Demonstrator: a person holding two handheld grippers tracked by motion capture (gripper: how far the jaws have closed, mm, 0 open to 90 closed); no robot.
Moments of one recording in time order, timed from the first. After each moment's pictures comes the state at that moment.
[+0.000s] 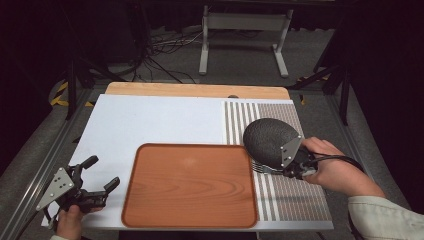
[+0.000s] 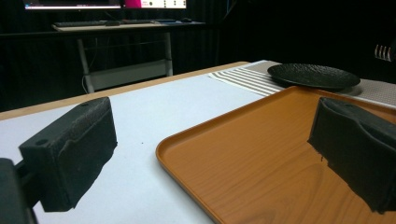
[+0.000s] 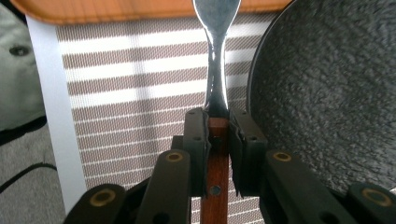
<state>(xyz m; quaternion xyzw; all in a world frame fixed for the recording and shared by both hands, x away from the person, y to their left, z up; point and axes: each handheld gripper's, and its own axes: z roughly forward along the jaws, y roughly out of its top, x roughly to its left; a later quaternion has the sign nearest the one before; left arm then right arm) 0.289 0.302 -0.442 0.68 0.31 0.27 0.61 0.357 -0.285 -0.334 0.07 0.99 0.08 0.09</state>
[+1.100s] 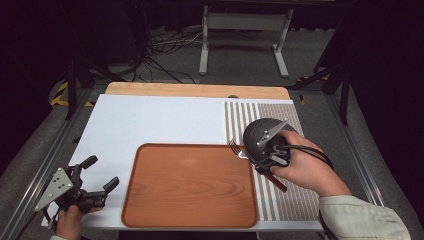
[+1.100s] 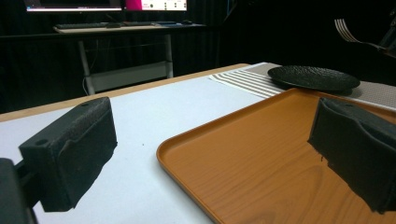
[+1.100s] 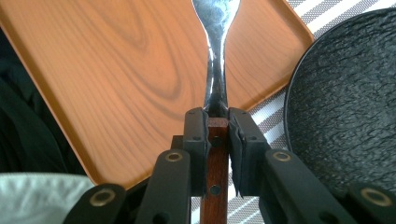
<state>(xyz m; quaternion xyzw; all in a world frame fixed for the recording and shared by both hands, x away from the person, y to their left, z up) 0.288 0.303 -0.442 0.68 0.31 0.27 0.61 0.360 -0.226 -0.323 0.31 0.93 0.19 0.04</state>
